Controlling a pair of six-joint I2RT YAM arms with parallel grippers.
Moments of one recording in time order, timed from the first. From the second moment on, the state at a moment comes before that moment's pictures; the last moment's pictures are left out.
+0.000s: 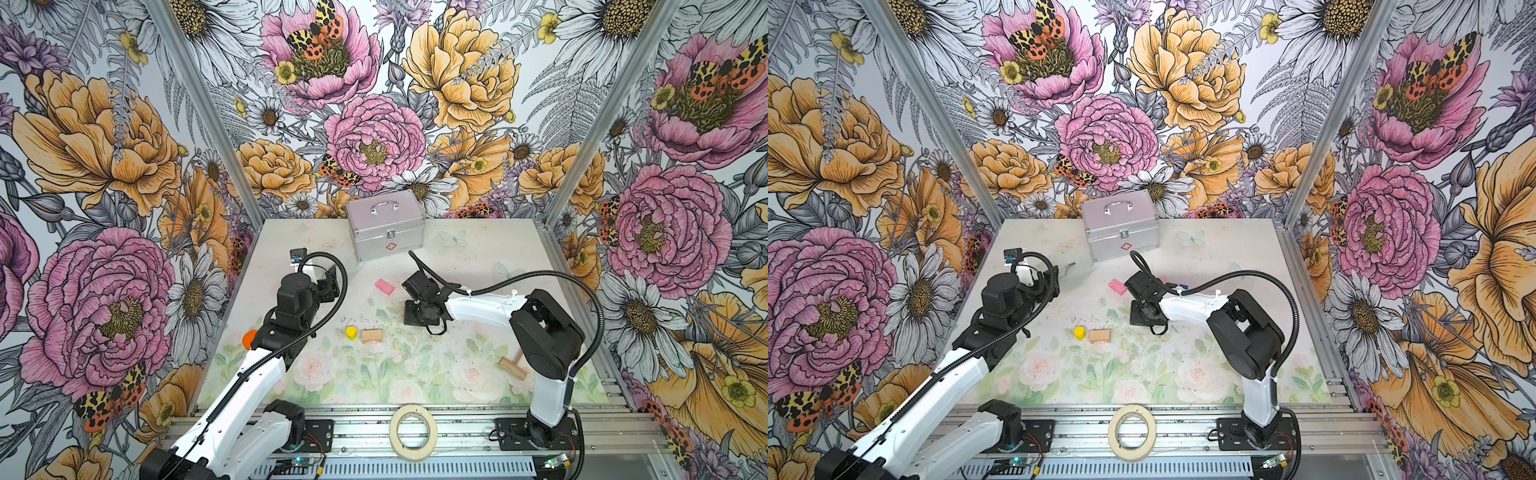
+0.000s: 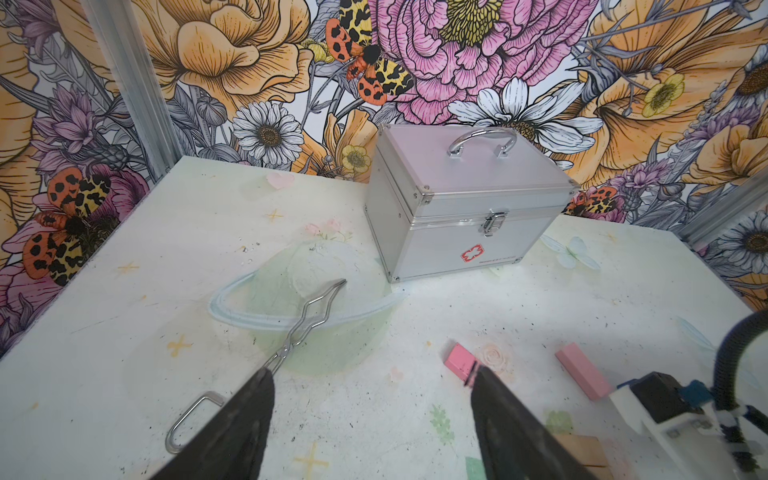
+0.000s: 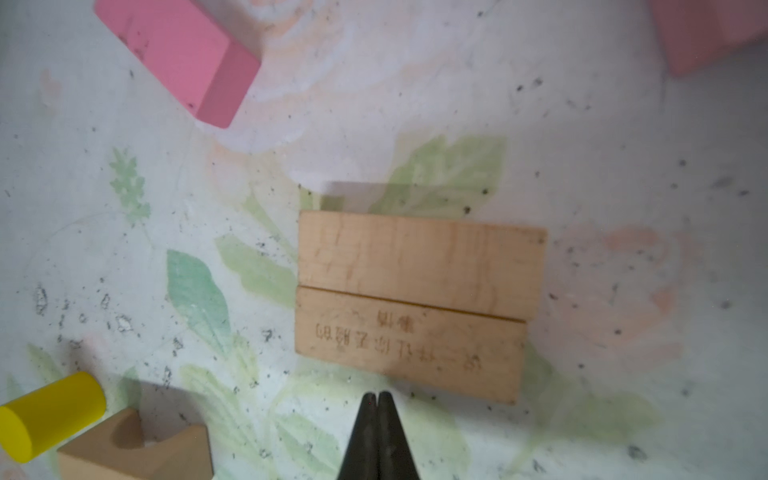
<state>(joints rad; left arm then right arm) -0.30 0.91 0.66 -0.07 -0.24 -0.26 0.75 1.86 1.20 -0.49 -0.02 0.76</state>
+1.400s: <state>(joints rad) -0.28 0.94 0.66 -0.07 -0.21 -0.26 0.45 2.17 1.83 -0.94 0.03 0.11</state>
